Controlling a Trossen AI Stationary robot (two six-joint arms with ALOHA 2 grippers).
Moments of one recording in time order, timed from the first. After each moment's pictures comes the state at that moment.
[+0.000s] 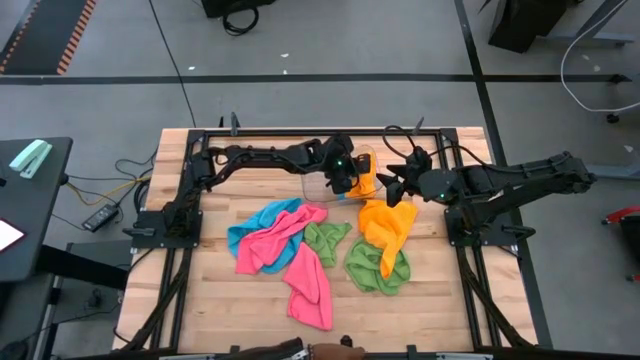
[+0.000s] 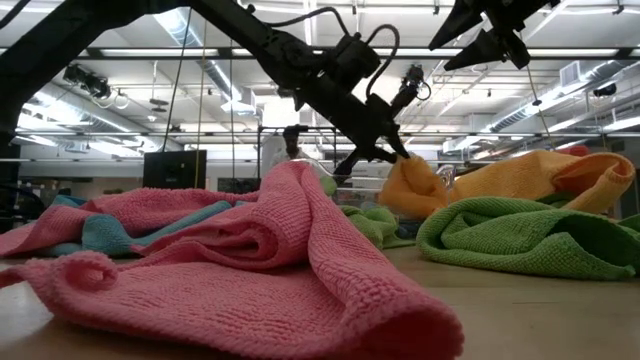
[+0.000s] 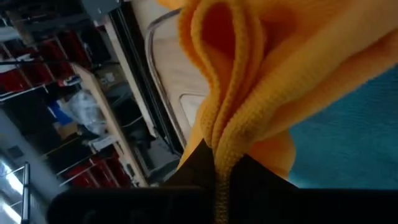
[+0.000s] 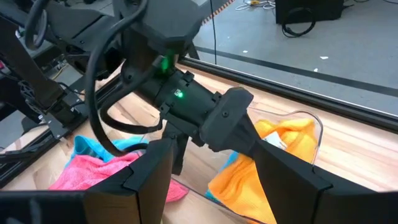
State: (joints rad) left arm 0.30 2.17 1.64 -0.05 0.08 2.00; right arm 0.14 0.94 0.86 -0.48 0.71 0.76
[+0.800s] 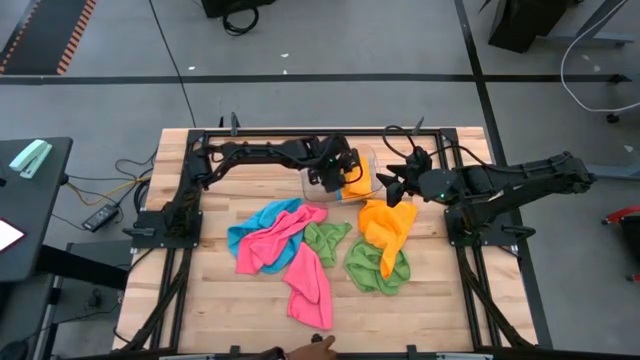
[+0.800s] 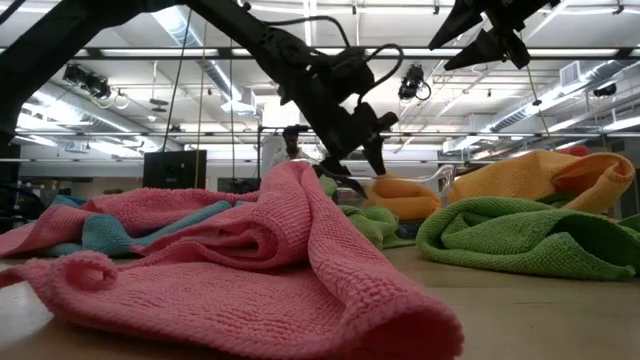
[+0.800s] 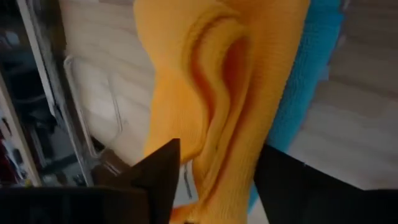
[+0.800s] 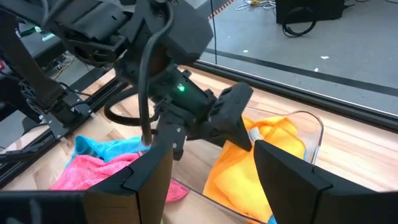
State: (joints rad) left arm 0.32 2.14 1.64 -0.35 0.01 1.71; right arm 0.14 0.94 0.86 -0.48 0.70 0.76
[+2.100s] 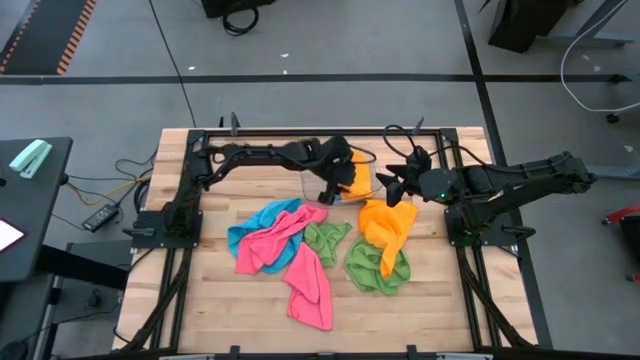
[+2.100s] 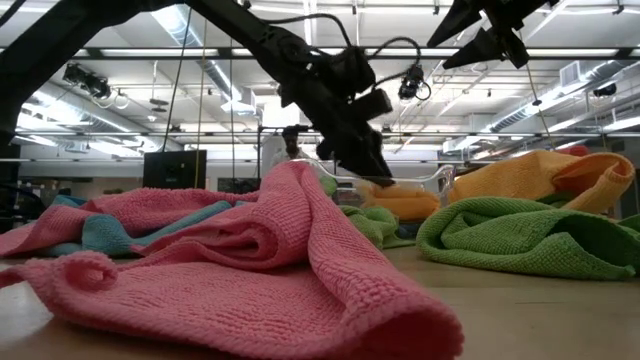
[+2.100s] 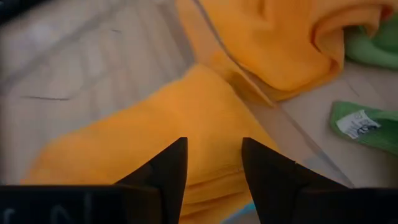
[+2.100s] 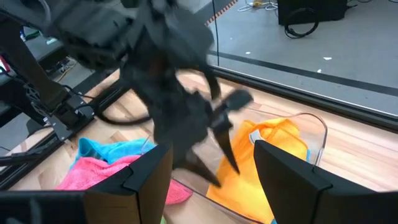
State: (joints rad) left arm 0.31 2.16 1.64 -0.35 0.28 0.70; right arm 0.14 0.94 0.86 -0.46 0.70 0.76
